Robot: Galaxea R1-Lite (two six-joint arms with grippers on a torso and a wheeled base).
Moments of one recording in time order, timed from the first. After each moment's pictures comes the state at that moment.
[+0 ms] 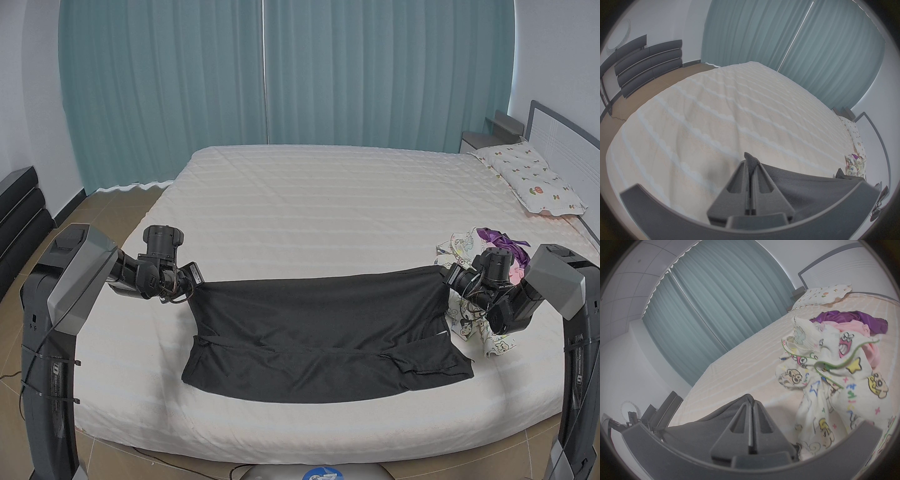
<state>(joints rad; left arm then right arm) -0.08 2.46 -1.56 -0.22 0.05 -0.52 0.00 2.50 -1.16 -1.07 0.17 0.54</state>
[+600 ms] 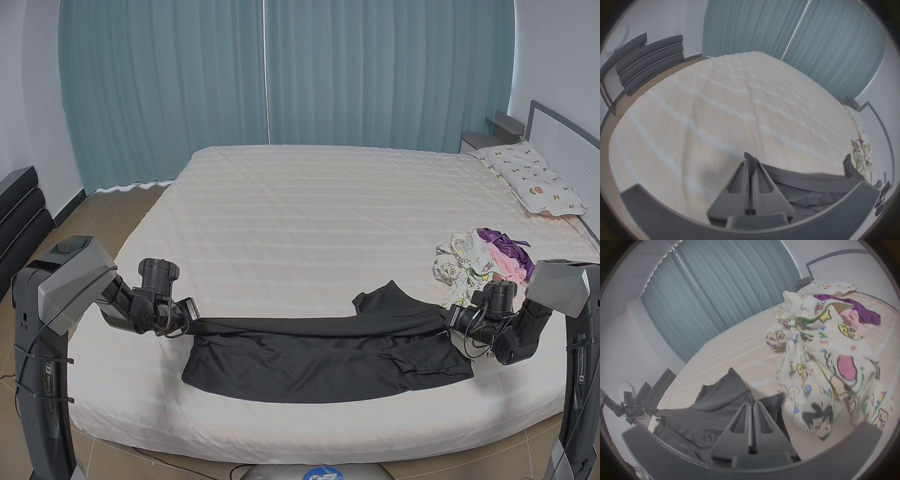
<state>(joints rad) -0.09 2.41 -1.19 -0.41 0.04 -0.47 0.00 2.48 -0.85 -1.14 0.21 0.36</state>
